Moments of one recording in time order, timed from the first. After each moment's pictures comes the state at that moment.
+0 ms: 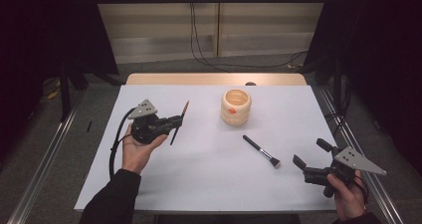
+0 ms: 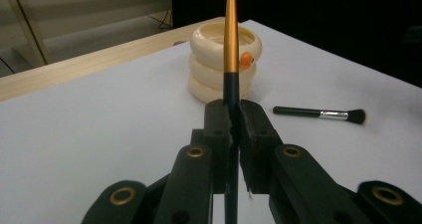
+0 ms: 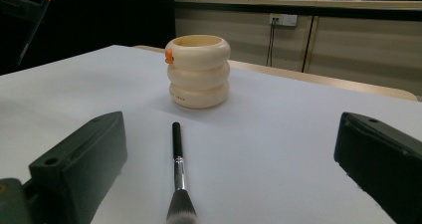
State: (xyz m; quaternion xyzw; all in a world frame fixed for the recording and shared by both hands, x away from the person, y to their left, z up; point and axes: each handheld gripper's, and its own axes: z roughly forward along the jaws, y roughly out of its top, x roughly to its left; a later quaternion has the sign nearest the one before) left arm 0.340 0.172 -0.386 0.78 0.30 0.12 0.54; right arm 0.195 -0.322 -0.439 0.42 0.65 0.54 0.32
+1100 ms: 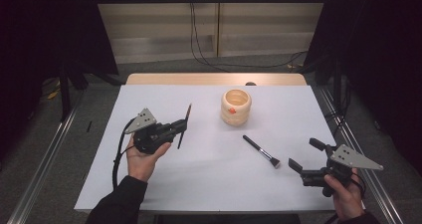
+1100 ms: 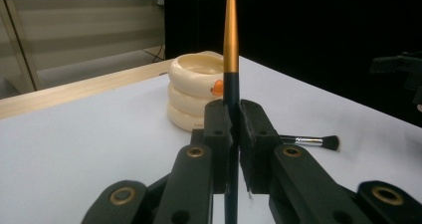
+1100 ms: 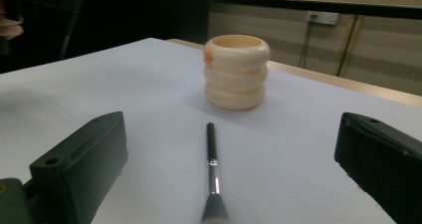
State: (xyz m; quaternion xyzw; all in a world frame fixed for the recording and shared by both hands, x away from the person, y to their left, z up) left arm 0.312 0.162 -0.391 0.74 0.29 0.13 0.59; right arm 0.198 -0.312 -0.427 0.38 0.69 0.55 0.28
